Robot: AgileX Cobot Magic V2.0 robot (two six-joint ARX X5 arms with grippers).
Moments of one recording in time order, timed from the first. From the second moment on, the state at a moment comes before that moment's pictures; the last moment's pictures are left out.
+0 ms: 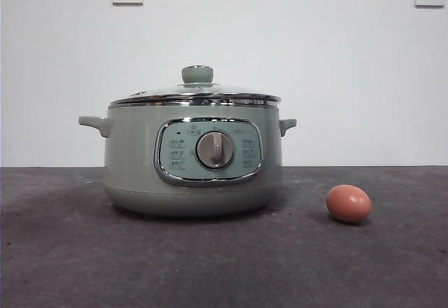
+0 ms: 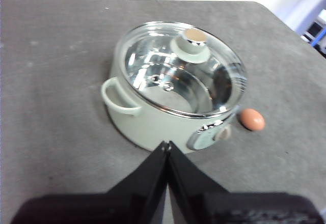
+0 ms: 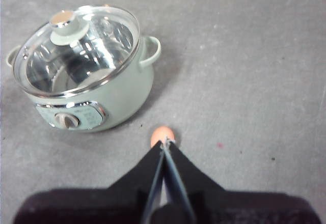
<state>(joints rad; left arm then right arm) 0.05 0.66 0.97 -0.84 0.53 0.00 0.05 0.71 1.07 -0.94 -0.32 -0.07</state>
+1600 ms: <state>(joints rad) -0.36 1.37 1.42 -0.59 0.39 0.11 0.05 0.80 1.07 -1.00 -0.37 -0.08</state>
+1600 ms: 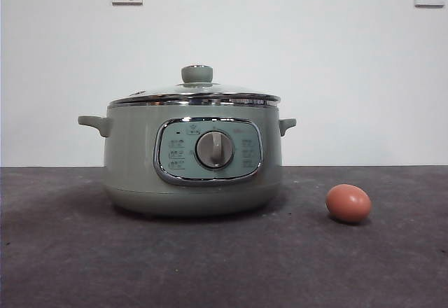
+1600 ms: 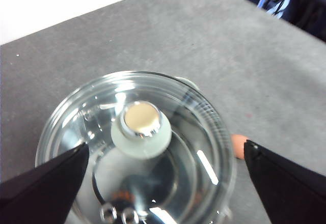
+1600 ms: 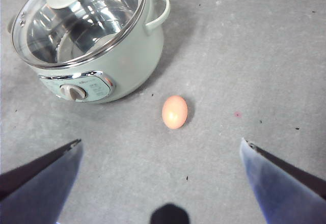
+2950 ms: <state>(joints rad) -0.41 1.77 1.54 -0.48 0.31 0.16 0.05 0.83 1.07 -1.00 -0.37 -0.08</state>
